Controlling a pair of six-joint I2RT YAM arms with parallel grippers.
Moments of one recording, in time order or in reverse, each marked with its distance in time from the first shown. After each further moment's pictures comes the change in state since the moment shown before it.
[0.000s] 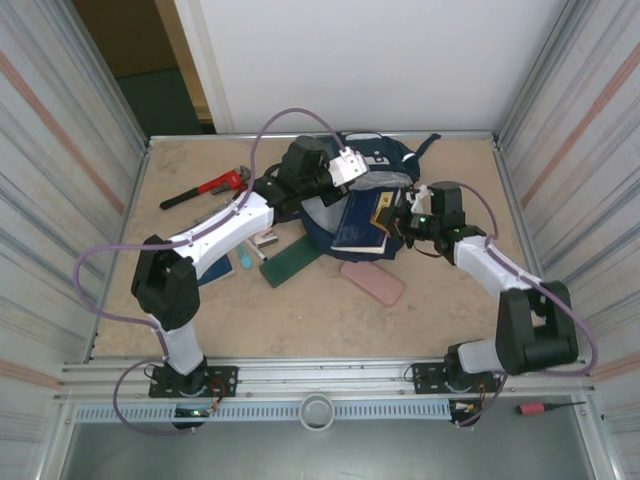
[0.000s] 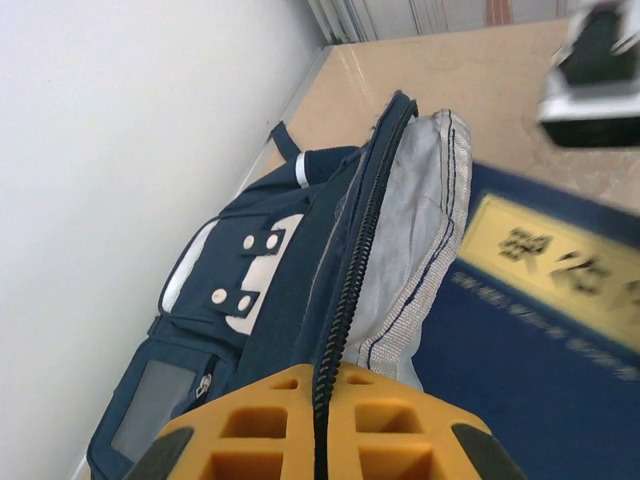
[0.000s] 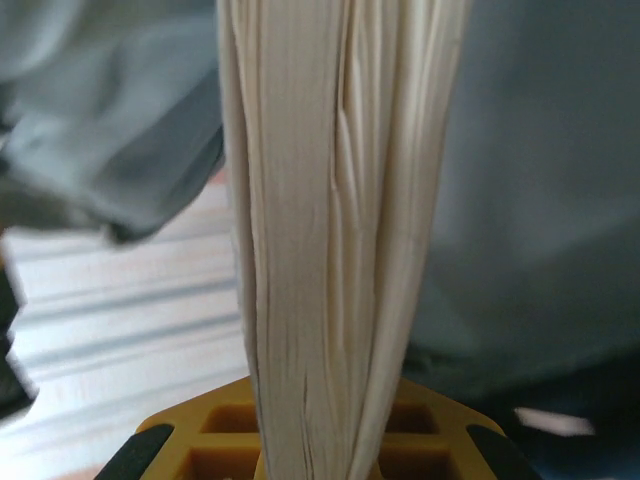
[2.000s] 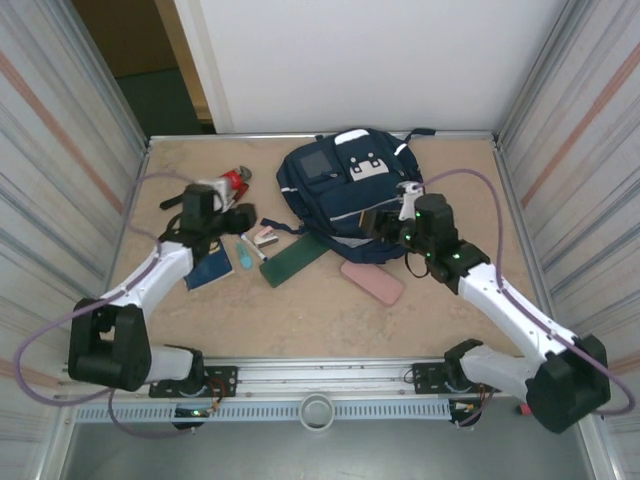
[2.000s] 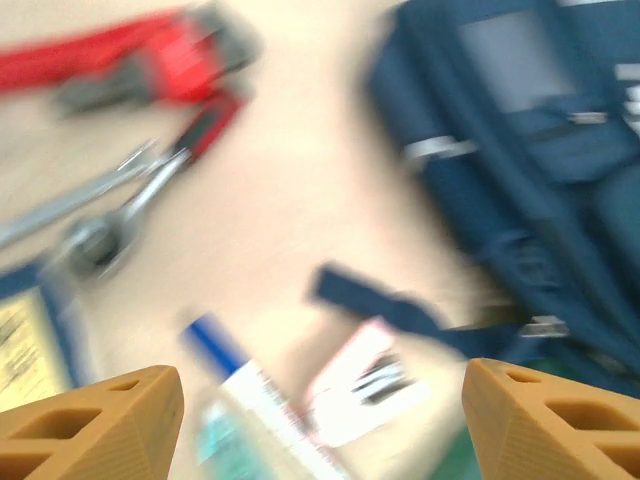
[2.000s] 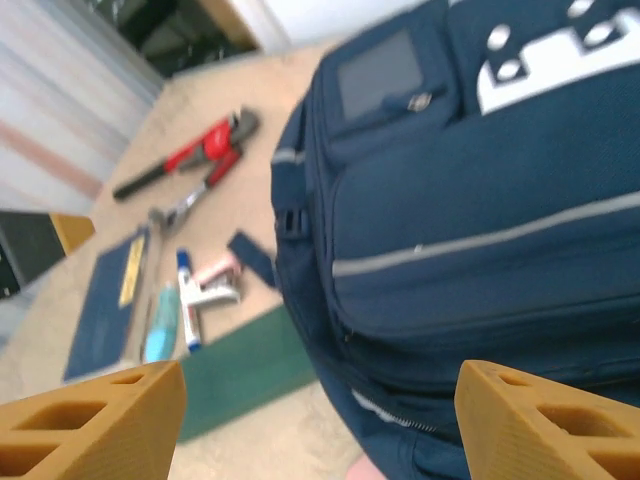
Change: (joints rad) left arm 0.534 -0.478 -0.779 0.040 -0.042 -0.902; right arm 0.293 -0.293 -0.003 -0.165 0.597 -0.567
